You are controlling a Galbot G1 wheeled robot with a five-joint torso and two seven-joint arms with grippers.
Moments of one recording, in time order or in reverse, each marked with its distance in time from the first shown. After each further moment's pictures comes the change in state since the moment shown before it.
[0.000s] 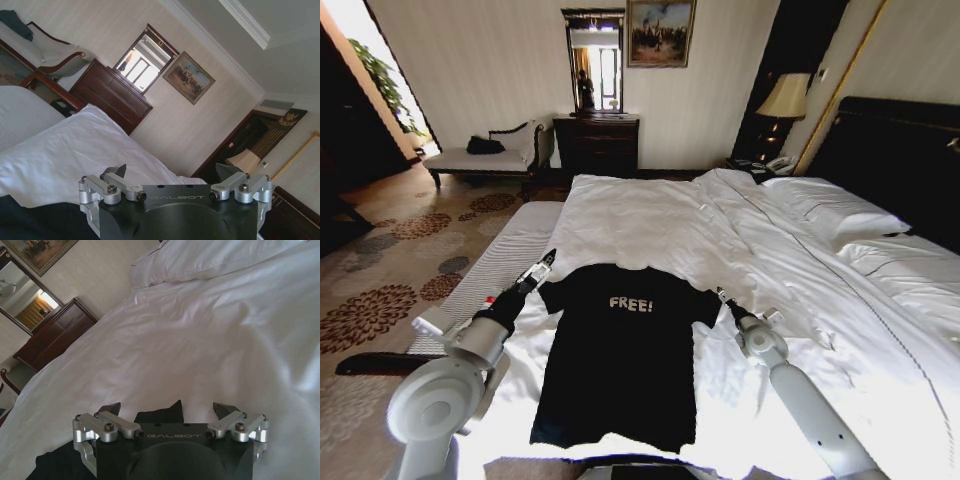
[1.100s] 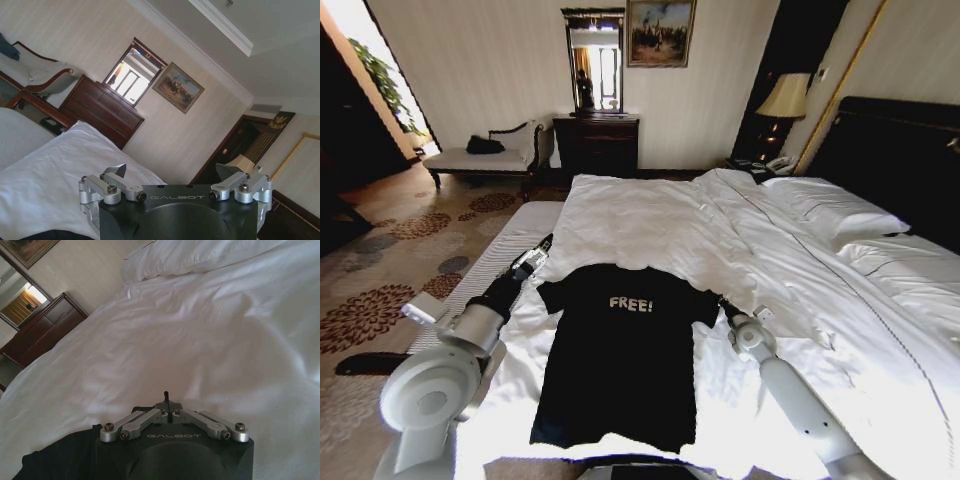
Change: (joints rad) left arm -0.077 0.025 0.007 0.000 0.027 0.005 -0.002; right arm 0.061 0.018 -0.056 -0.037 -0.013 0.011 0.061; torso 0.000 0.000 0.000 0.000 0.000
